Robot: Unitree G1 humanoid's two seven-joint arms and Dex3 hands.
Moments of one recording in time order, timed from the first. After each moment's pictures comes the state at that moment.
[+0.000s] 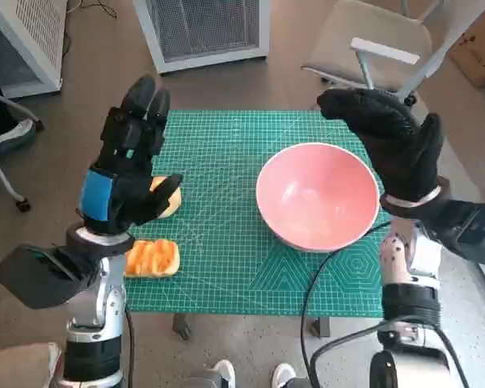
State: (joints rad) left arm -0.33 0.19 0.14 -0.07 -0.29 -0.22 -0.34; right arm -0.74 -0.15 -0.22 0.56 0.48 -0.54 0.84
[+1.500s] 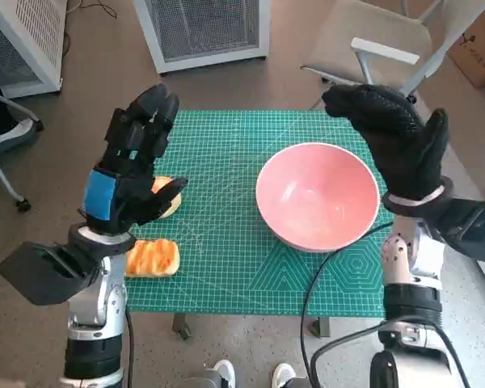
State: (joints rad) left arm -0.33 0.19 0.14 -0.05 -0.28 -0.22 -0.35; right arm -0.74 -0.15 -0.23 0.57 0.47 -0.54 0.82
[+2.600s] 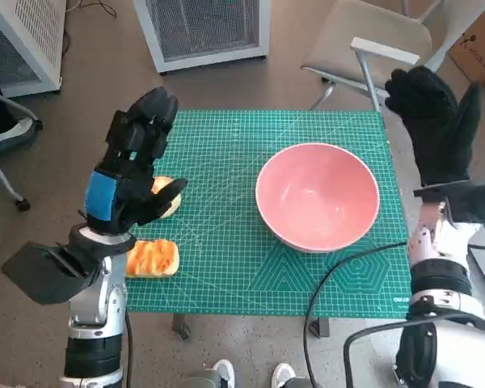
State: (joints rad) left arm -0.33 0.19 0.14 -0.02 -0.27 -0.26 -0.35; right arm -0.95 -0.32 -0.35 1.24 0.31 -0.64 0.55
